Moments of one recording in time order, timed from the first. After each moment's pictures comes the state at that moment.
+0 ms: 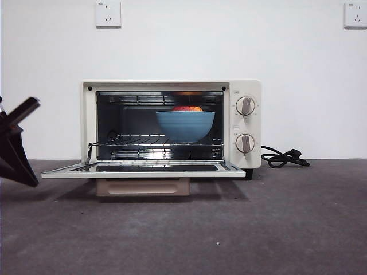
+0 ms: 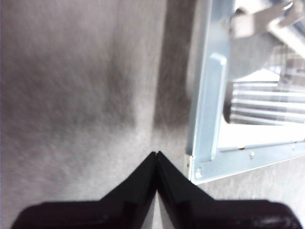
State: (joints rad) left arm 0.09 1.70 0.93 -0.45 0.66 -0.29; right arm 0.76 1.02 1.33 -0.92 0.26 0.16
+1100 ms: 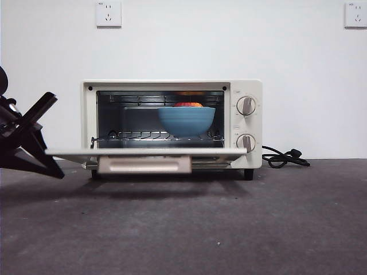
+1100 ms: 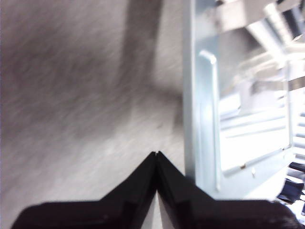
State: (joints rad) left arm 0.02 1.72 0.93 -0.31 0.78 -0.46; right arm 0.76 1.02 1.33 -0.92 0.24 0.18
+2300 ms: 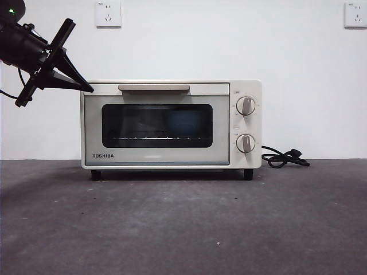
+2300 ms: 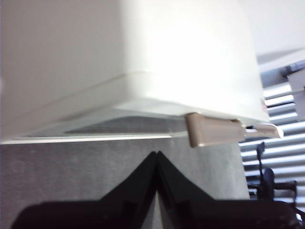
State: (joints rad) left arm 0.01 1.69 1.28 -0.25 0.81 -0.56; right arm 0.76 1.02 1.33 -0.92 0.24 0.21
